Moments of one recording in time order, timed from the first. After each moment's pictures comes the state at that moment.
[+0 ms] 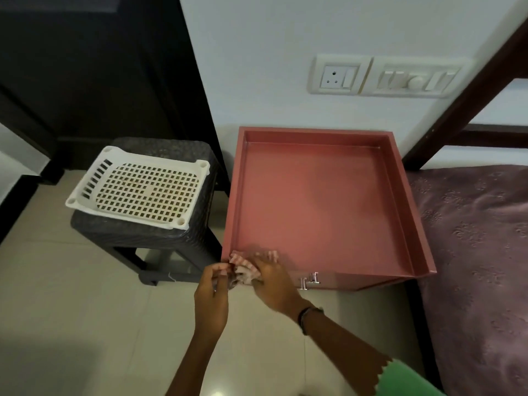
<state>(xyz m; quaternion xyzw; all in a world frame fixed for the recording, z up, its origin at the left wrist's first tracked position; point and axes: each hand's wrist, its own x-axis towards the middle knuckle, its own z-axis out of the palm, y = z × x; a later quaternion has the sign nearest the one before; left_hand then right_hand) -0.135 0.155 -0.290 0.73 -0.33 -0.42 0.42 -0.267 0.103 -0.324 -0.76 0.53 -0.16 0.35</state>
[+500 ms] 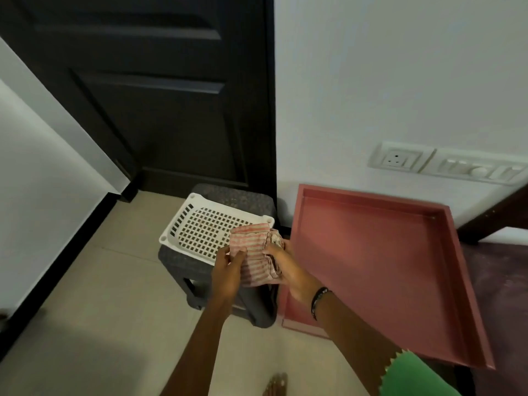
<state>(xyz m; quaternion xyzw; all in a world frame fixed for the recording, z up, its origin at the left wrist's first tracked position) -0.035 0.047 -0.176 0.73 -0.22 -0.46 0.46 -0.160 -0.001 -0.164 -0.35 0.51 -0.24 0.74</state>
